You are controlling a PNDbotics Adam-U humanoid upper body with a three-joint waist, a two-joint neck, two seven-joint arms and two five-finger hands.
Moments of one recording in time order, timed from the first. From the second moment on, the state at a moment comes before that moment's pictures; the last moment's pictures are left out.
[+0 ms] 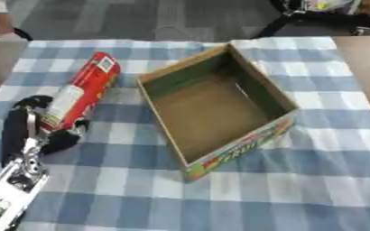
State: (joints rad) left arm -0.63 0.45 -0.31 -1.39 -0.25 0.53 0.51; right arm 0.05 -0.53 -0.14 -1.98 0.07 -0.32 -0.31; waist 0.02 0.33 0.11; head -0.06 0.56
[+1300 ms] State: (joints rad) left arm -0.62 0.49 -0.30 -1.49 -0.22 0.55 0.52; right arm 0.06 -0.53 -0.14 -1.98 0.07 -0.33 -0.31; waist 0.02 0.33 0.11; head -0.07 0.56
